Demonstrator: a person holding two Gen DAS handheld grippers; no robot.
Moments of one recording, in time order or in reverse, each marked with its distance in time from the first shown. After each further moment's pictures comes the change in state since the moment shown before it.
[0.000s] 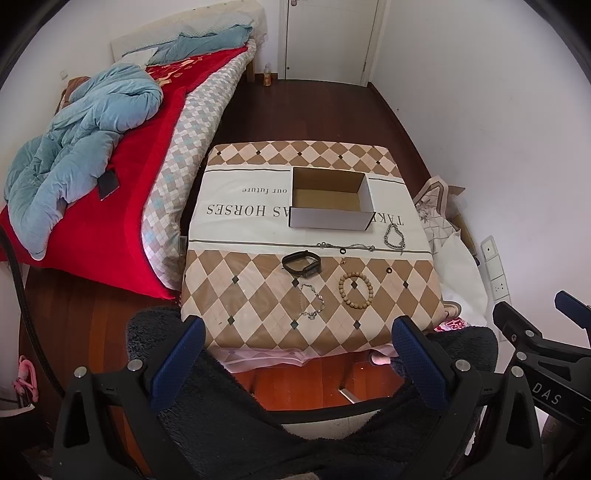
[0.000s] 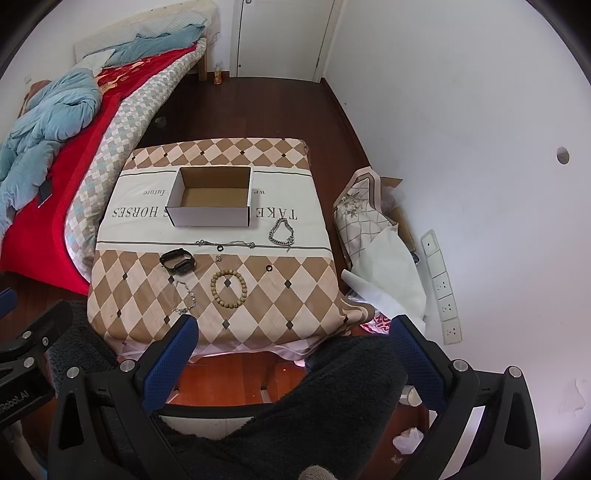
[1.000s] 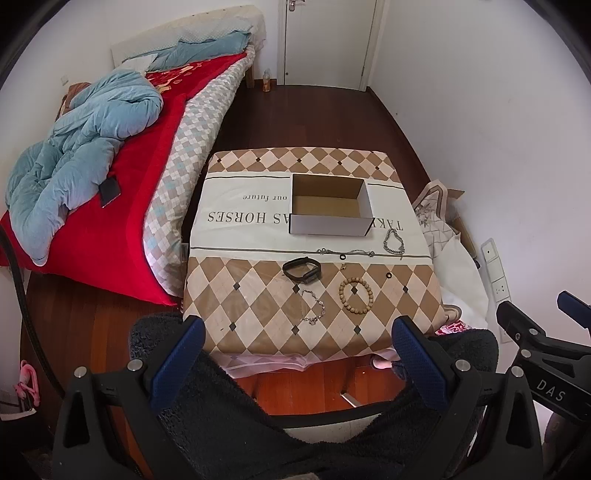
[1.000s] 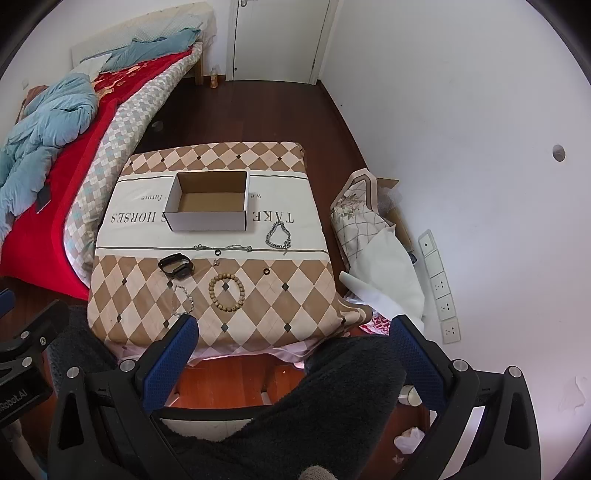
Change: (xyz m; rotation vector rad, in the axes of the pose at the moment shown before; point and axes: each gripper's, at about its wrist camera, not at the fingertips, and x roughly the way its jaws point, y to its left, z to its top) left arm -0.005 -0.004 0.005 0.006 -0.018 0.004; right arm -0.006 -0.012 0.009 0.005 -0.009 -0.006
